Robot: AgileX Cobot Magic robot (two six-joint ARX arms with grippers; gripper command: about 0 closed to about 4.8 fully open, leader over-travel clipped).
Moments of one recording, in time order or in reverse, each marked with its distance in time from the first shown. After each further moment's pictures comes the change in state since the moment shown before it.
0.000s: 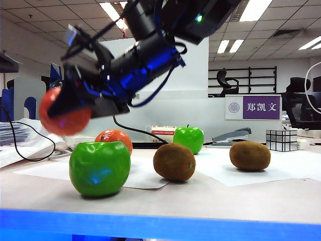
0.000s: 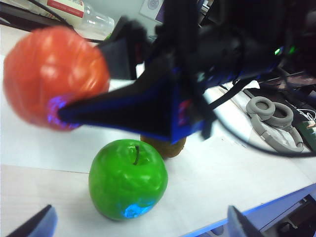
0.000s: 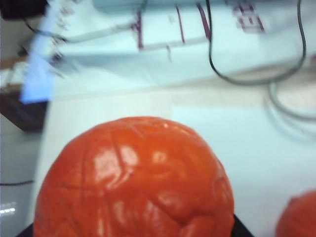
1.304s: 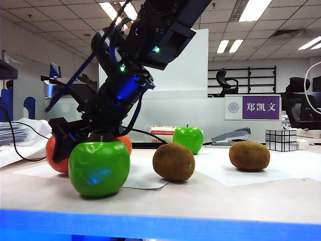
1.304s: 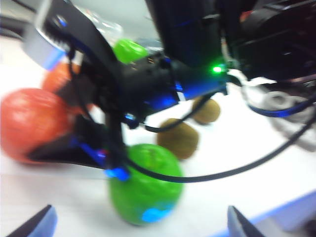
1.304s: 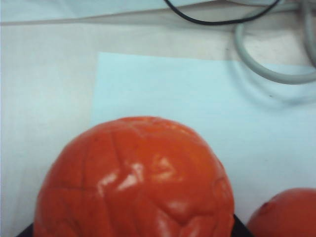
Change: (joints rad) left arm 0.000 0.000 0.000 -0.003 -0.053 0.108; right arm 0.048 0.216 0.229 -0.166 0.287 -0.128
